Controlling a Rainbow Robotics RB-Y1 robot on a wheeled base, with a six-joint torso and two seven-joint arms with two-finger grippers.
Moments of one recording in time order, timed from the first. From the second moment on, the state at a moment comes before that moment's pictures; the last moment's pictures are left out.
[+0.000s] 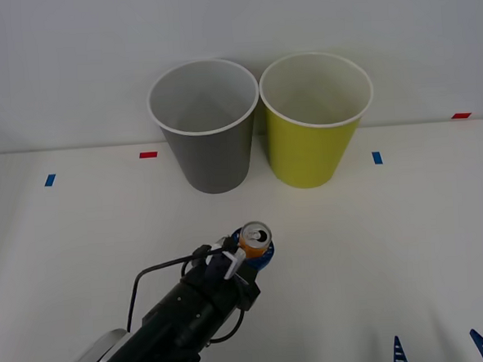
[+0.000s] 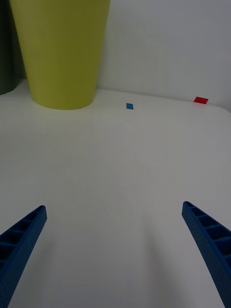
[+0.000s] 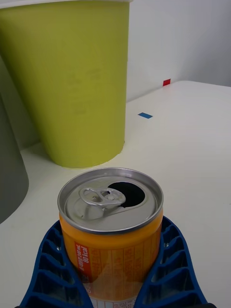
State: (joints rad) right arm 1.07 -0.18 0.23 -2.00 -0.02 -0.51 1.68; left arm 0.07 0.41 -0.67 -1.83 0.20 0.04 -1.67
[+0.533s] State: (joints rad) right arm 1.07 -0.18 0.23 -2.00 -0.02 -0.51 1.68; left arm 0.07 0.42 -0.56 -2.15 0.23 0.51 -1.65
